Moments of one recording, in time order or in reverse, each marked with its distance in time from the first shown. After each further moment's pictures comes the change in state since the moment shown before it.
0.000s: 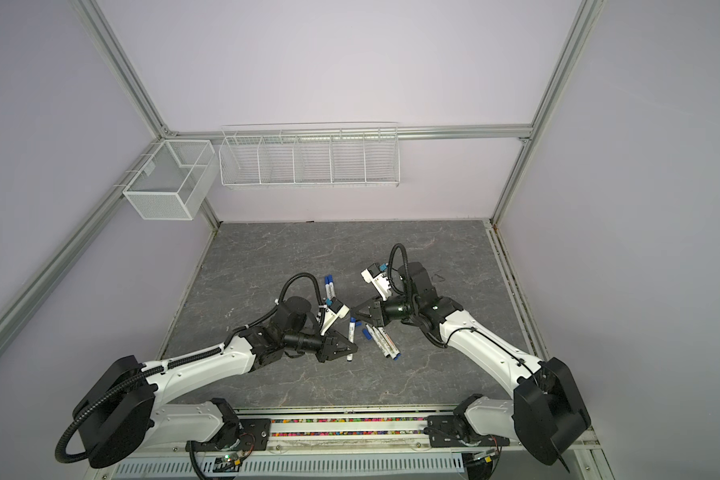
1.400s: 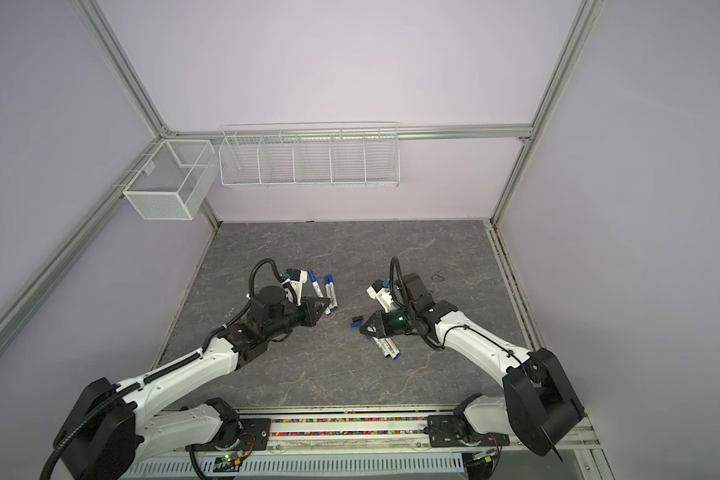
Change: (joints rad) left arm 0.199 -0.058 -0.019 0.089 -0.429 -0.212; right arm -0.061 0.021 -0.085 -0.121 0.048 0.130
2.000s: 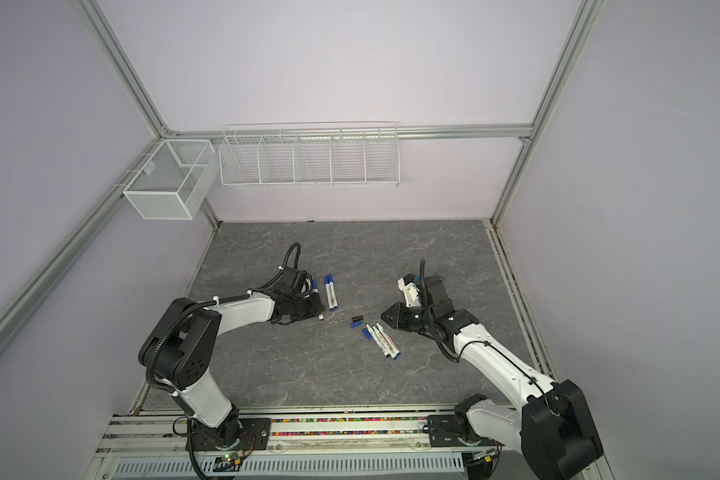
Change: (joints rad) left arm 0.132 0.539 0.325 -0.306 0.029 0.047; right arm -0.089 -0.189 -0.091 0.005 0.298 0.156
